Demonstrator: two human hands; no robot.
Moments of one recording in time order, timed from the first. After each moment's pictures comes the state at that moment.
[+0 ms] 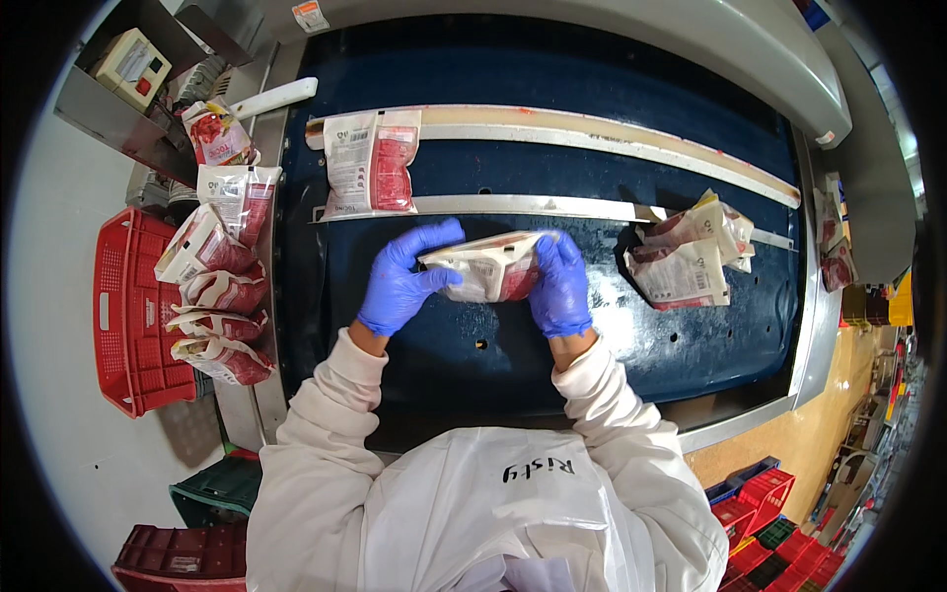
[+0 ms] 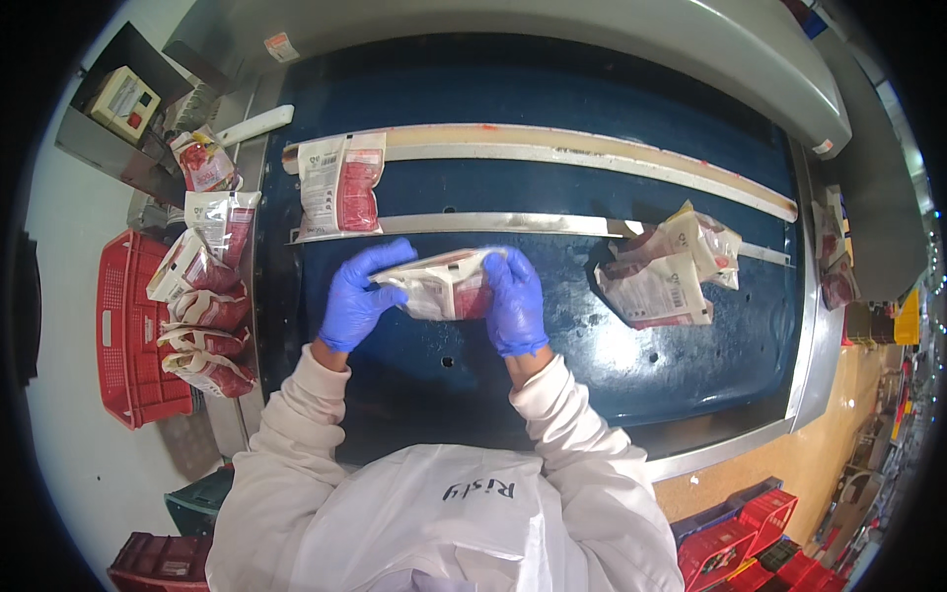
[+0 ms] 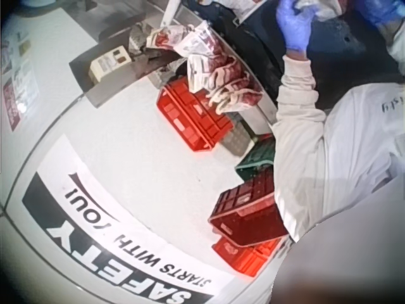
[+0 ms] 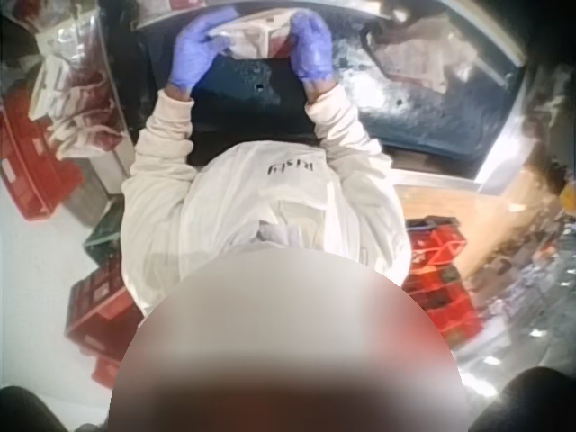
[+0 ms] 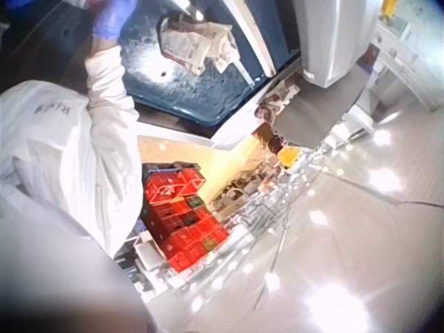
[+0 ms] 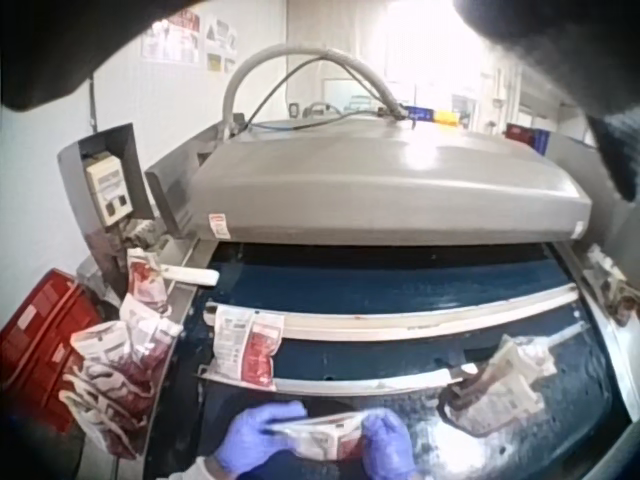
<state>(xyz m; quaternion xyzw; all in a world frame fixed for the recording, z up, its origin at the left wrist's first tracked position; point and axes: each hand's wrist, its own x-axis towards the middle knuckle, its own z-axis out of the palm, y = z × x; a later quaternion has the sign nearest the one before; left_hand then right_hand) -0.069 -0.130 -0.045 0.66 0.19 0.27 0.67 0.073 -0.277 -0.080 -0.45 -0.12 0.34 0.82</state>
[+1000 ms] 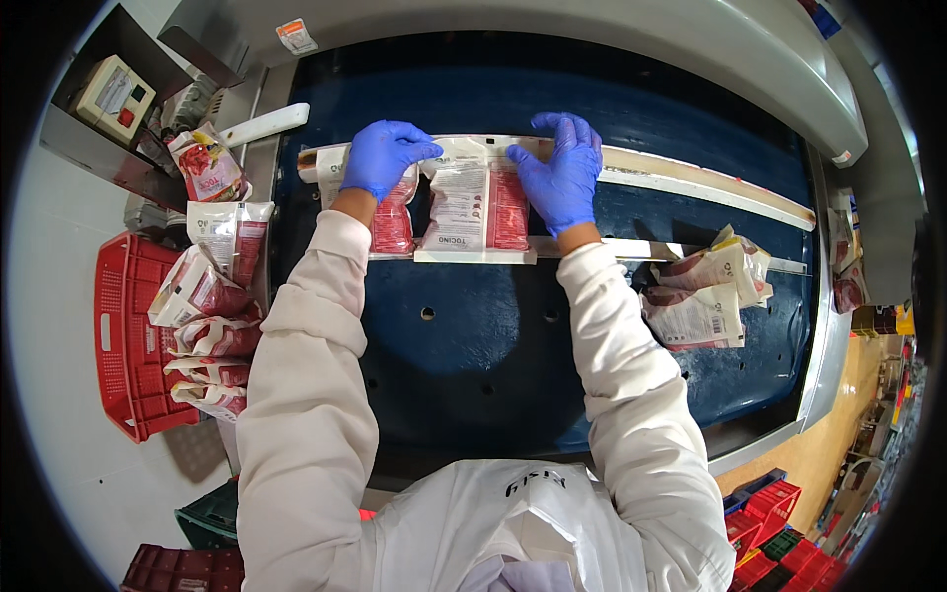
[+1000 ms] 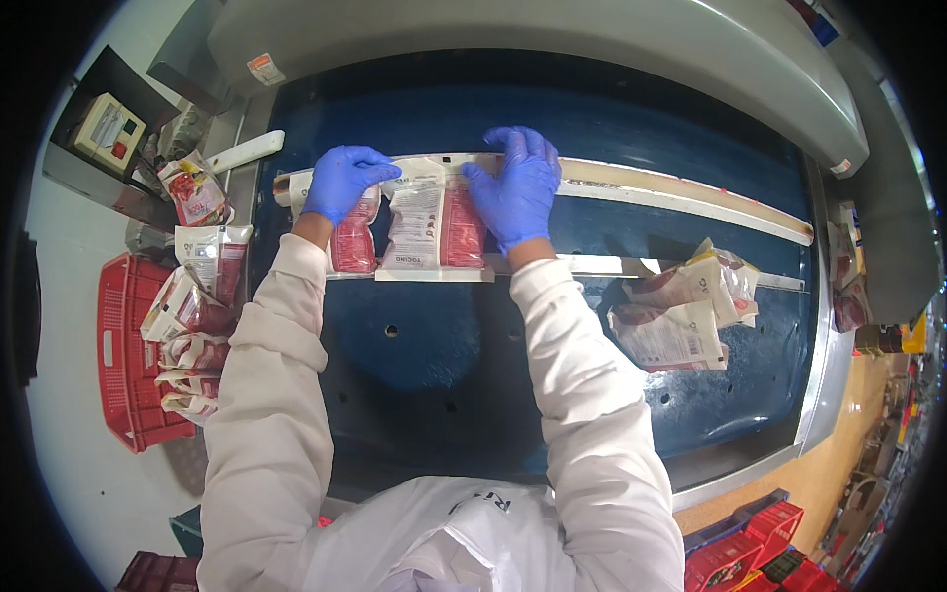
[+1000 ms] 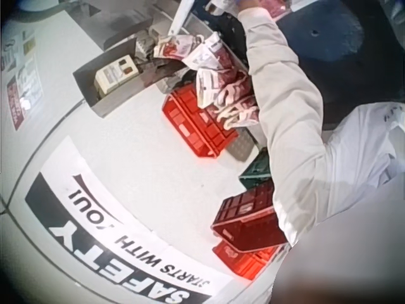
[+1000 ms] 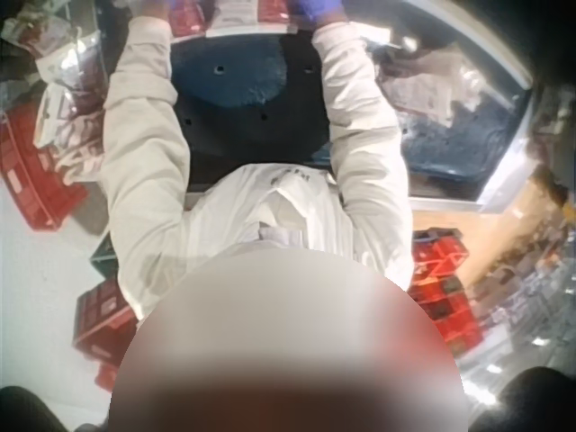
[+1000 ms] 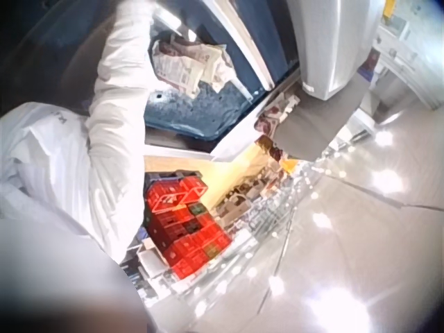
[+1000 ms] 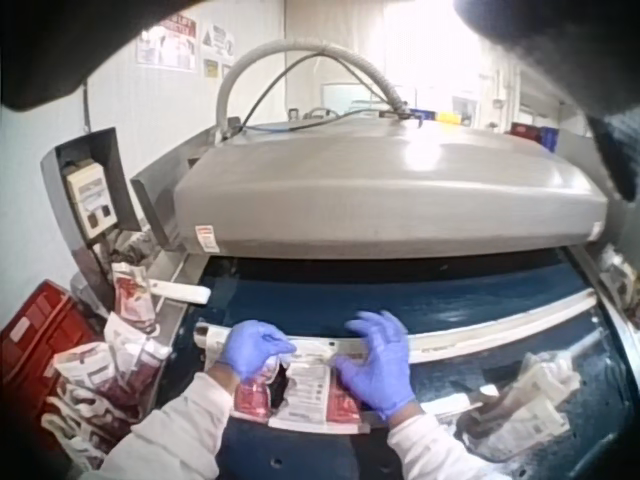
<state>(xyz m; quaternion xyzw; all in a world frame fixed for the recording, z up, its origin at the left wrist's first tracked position) 0.045 0.047 -0.040 0.85 0.27 0.21 0.41 0.200 -0.147 -0.046 -0.80 -0.42 -0.13 0.42</state>
